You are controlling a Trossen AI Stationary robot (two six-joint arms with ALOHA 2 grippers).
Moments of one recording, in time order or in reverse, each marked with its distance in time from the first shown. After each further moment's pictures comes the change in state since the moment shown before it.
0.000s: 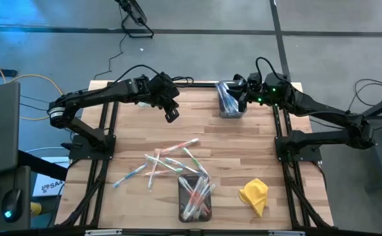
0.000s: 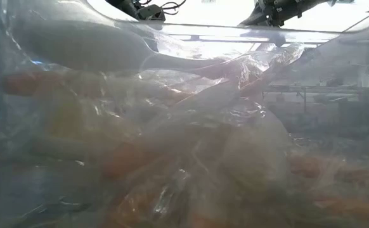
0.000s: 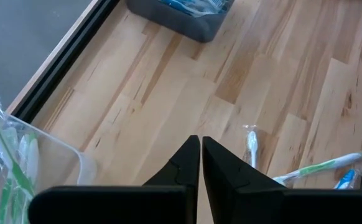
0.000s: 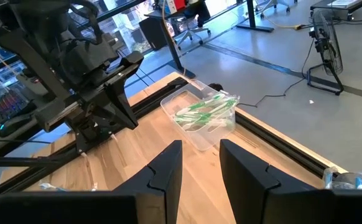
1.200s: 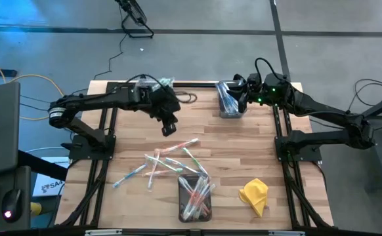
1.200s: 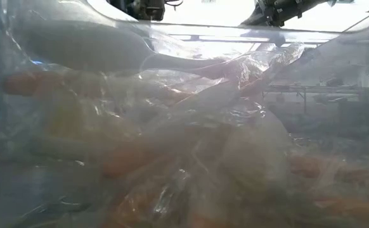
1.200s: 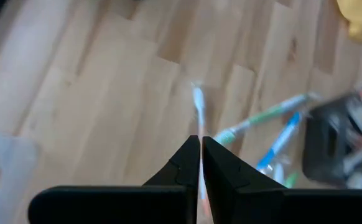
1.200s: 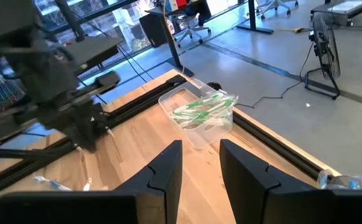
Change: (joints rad) left arm -0.137 0.000 0.000 -0.099 0.081 -0.012; right arm 0.000 0.000 0.000 -0.008 0.000 -0.039
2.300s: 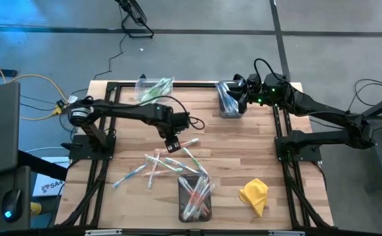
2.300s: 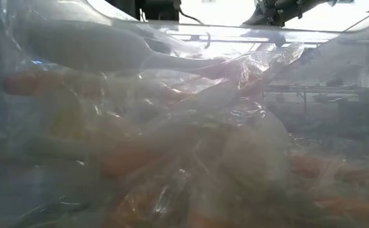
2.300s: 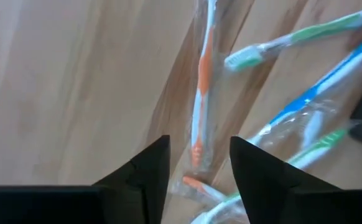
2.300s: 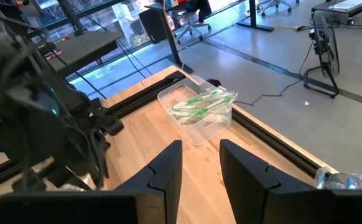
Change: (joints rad) left arm -0.125 0.259 0.000 -0.157 -0.032 -0.206; right arm 0.000 0.000 0.000 -0.016 -0.004 -0.018
